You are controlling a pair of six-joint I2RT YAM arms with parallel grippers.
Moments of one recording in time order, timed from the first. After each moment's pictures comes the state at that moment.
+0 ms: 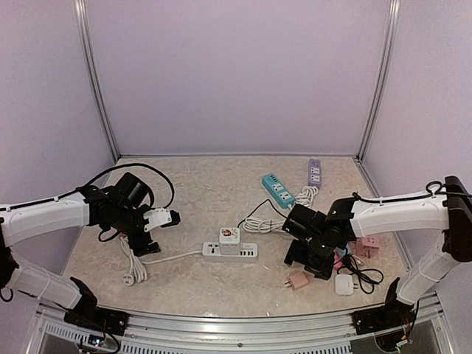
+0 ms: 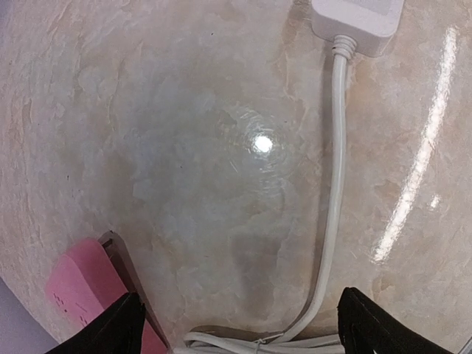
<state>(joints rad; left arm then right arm) -0.58 1.26 0.79 -0.64 -0.03 0.68 1.00 1.54 0.95 -0.81 0.09 1.38</state>
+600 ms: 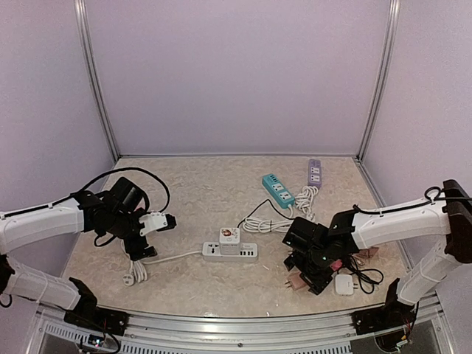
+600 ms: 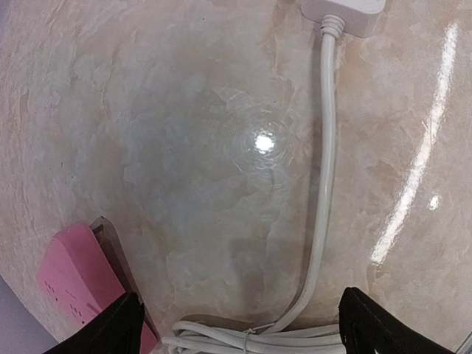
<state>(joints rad) -0.58 1.19 0.74 -0.65 -0.03 0.68 1.06 1.50 0.81 -0.66 0.07 1.90</state>
